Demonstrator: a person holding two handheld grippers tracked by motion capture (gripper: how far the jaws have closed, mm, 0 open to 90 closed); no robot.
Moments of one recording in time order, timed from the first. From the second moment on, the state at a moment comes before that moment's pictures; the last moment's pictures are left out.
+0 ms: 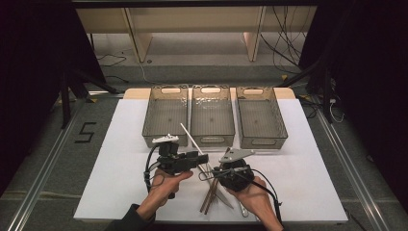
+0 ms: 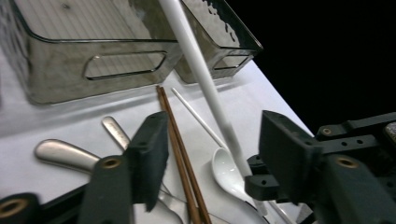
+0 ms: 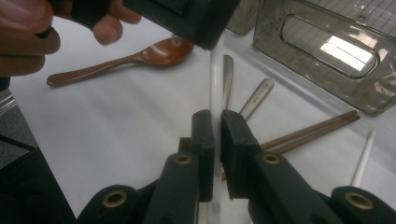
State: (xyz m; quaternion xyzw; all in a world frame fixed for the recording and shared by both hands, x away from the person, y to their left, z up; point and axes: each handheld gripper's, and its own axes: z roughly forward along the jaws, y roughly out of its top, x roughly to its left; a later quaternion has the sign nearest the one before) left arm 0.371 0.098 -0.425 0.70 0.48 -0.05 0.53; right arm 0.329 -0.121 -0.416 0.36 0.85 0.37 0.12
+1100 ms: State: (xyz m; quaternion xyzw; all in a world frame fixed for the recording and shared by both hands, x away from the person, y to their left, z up) left arm 0.382 0.119 -0.412 0.67 0.46 -0.10 0.58; right arm 0.327 -0.139 -0.408 0.35 0.84 0.41 0.10
